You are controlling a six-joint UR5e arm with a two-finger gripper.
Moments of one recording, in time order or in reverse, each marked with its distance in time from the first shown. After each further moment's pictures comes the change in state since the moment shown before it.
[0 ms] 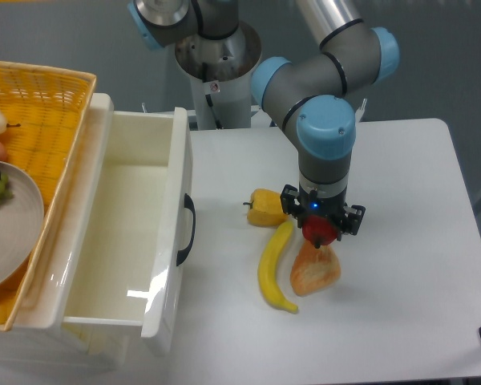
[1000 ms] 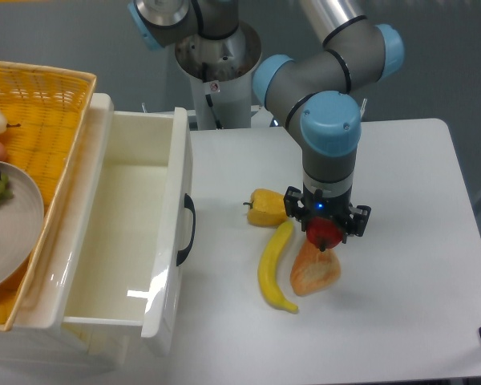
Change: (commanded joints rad) arm -0.002 0.000 0.046 -0.014 -0.009 -0.026
